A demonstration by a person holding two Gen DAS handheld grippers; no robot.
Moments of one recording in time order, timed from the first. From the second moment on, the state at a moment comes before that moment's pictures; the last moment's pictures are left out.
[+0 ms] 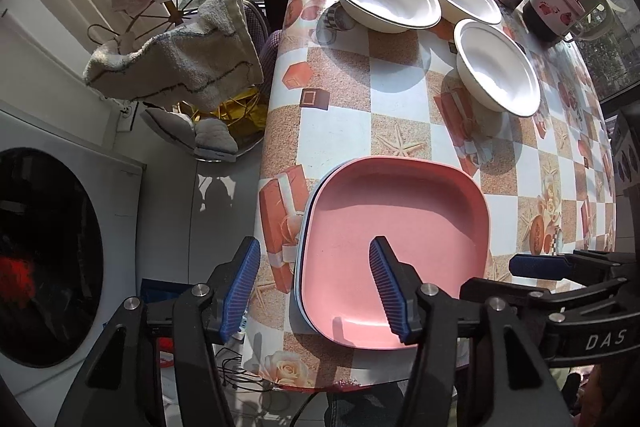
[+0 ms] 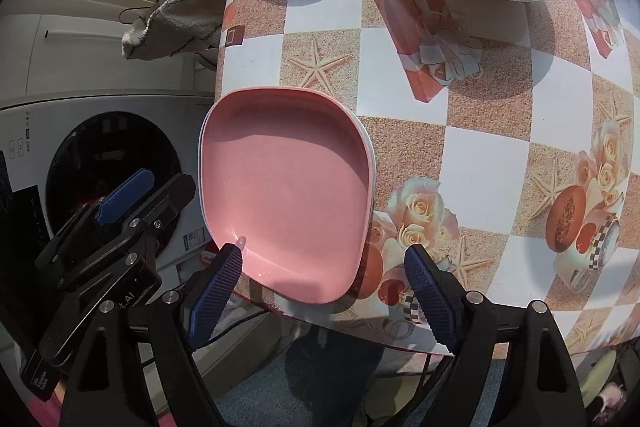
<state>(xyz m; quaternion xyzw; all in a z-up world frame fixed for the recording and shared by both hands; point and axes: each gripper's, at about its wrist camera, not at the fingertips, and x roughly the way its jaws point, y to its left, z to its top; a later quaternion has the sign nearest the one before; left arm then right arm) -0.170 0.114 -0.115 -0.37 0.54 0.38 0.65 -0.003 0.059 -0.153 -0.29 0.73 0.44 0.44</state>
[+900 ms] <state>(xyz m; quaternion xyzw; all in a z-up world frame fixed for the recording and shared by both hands) -0.052 0.080 -0.120 -0.31 0.59 0.24 0.71 0.117 -0.058 -0.151 -0.18 0.78 0.26 0.54</state>
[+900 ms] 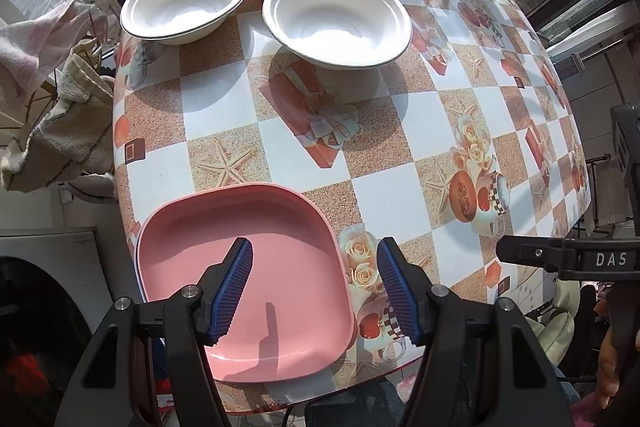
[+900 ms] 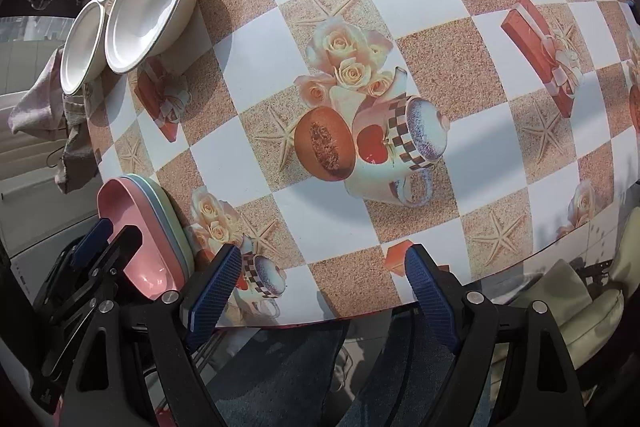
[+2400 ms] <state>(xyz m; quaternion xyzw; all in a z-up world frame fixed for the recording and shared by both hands) 0.052 0.217 -0.199 -0.48 0.55 0.36 0.58 0.195 0.172 -0.207 -0.29 0.70 0.44 0.47</state>
